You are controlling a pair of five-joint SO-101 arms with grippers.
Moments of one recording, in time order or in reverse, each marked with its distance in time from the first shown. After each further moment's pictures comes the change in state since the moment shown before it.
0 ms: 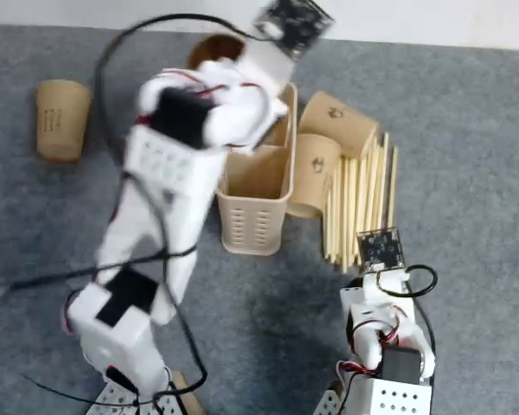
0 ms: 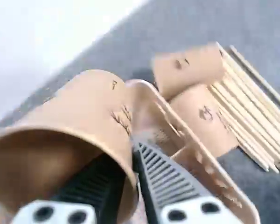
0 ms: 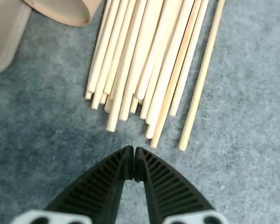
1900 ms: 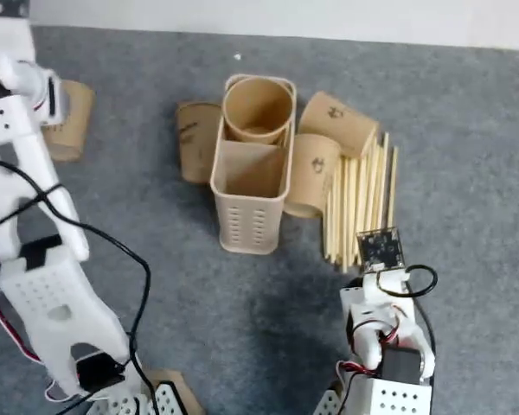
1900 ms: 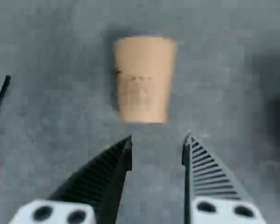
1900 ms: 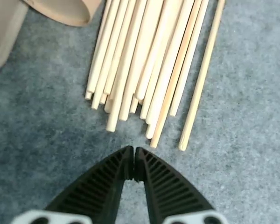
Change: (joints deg) left arm -49.9 18.0 -9.9 0.9 2.5; right arm 0.0 0.0 0.0 0.0 0.0
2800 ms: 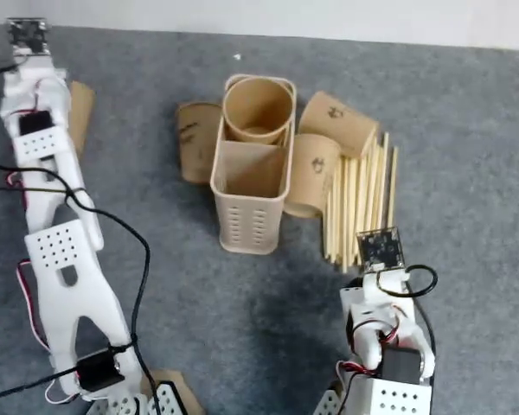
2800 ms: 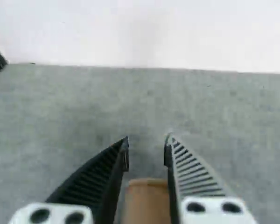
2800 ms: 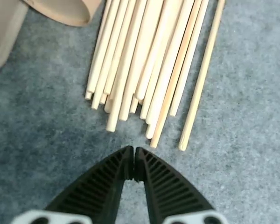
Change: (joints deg) left arm 1.8 37.7 -8.8 -62.9 2.1; right arm 0.0 0.0 0.0 0.0 0.0
